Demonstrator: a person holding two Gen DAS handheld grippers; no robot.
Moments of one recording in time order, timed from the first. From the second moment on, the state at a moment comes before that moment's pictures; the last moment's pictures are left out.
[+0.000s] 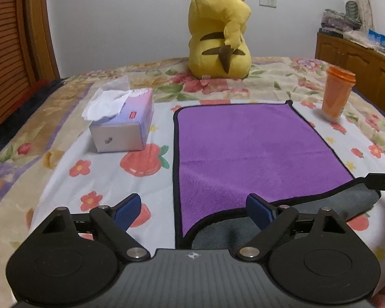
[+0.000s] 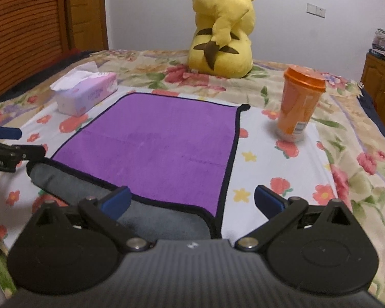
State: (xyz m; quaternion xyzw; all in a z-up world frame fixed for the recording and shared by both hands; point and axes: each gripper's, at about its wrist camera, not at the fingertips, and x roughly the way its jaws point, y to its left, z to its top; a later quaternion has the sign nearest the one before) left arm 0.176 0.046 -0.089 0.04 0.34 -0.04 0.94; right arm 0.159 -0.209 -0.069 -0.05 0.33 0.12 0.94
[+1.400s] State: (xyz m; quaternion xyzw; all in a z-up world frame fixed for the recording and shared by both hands) left arm 0.188 0.045 -0.117 0.02 0.42 -0.08 0.90; right arm 0.186 -0.221 -0.096 -0.01 0.43 0.16 0.89
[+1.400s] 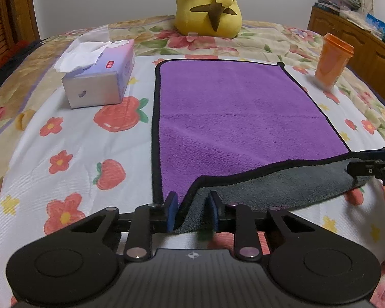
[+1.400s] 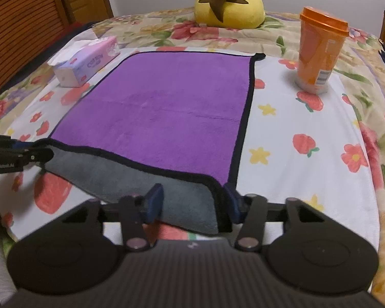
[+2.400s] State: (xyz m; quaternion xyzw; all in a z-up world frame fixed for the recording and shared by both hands) left arm 0.176 0.045 -0.083 0.00 0.35 -0.09 0.93; right arm 0.192 -0.231 -0.076 -0.01 0.39 0.17 0.91
